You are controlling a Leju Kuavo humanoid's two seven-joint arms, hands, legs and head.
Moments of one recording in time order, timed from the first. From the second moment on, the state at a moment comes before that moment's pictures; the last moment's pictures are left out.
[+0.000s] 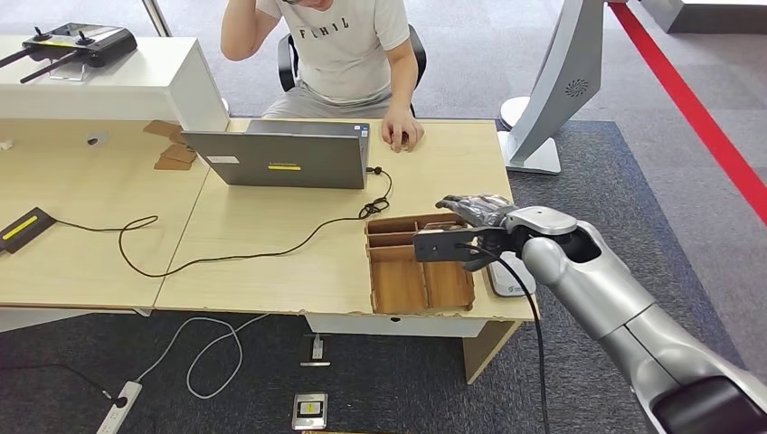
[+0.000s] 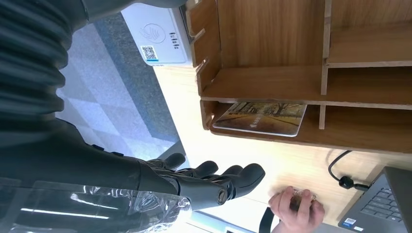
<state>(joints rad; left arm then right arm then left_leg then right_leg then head) -0.20 0.32 -1.53 -0.16 0.93 0.07 -0.03 -0.84 -0.38 0.92 -1.11 0.65 0.61 0.16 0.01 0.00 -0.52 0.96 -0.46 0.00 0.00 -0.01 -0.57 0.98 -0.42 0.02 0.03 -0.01</state>
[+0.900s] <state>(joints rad) -0.20 0.30 -1.53 -0.16 0.91 0.07 -0.03 -0.80 -0.41 0.89 -1.29 0.62 0.65 0.23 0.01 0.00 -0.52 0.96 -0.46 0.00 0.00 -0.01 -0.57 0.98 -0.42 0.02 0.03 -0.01</state>
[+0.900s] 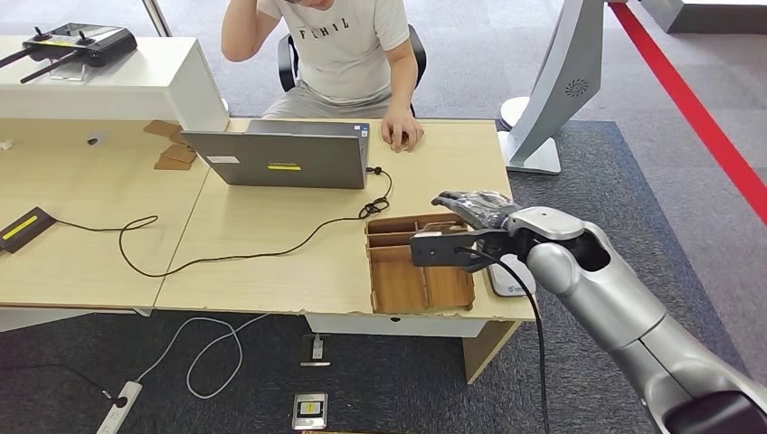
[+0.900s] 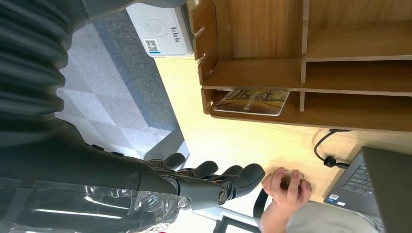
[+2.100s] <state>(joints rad) -0.20 0.28 -1.53 -0.16 0.92 0.07 -0.02 -0.81 -0.35 0.87 -1.24 0.71 0.63 0.17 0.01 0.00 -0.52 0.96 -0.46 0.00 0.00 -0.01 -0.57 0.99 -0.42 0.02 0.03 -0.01</state>
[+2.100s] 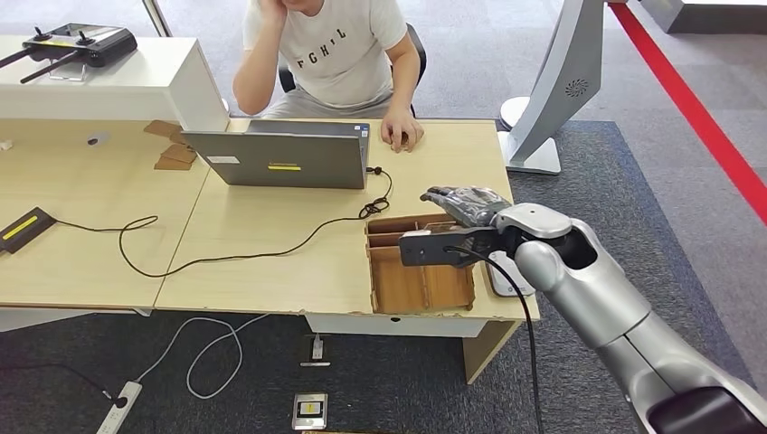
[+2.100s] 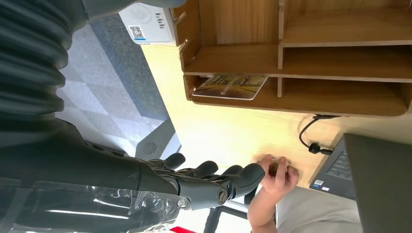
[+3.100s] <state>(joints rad) -0.20 0.27 -1.53 -0.16 0.90 0.07 -0.02 -0.82 -0.30 0.87 -1.05 0.79 0.54 0.09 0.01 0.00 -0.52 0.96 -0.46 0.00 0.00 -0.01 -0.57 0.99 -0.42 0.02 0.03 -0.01</state>
